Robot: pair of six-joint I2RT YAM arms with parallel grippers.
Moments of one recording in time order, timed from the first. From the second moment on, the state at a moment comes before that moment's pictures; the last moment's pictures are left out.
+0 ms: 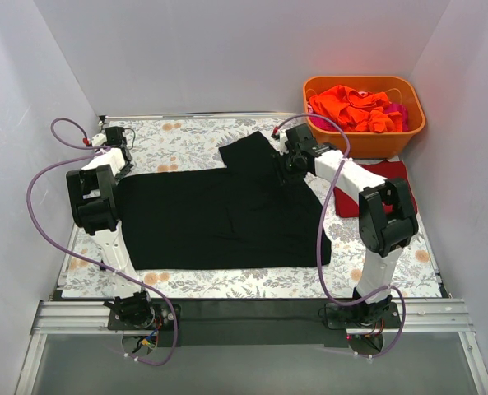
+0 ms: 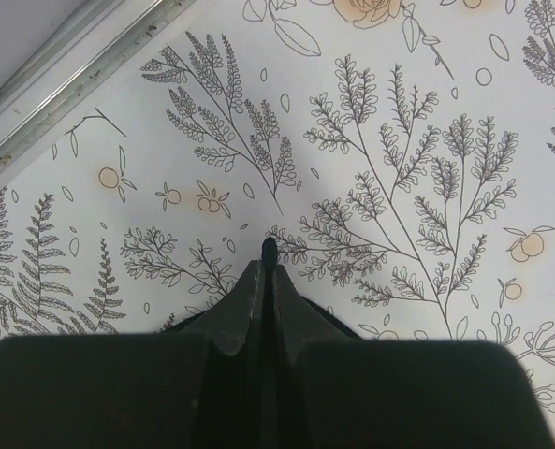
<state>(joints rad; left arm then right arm) 0.20 2.15 1.53 -0.39 -0.47 -0.58 0.46 1.86 1.41 -0.52 -0.16 0.05</state>
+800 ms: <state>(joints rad) 0.20 2.15 1.52 -0.38 -0.47 -0.58 0.37 2.20 1.70 -0.45 -0.01 -0.06</state>
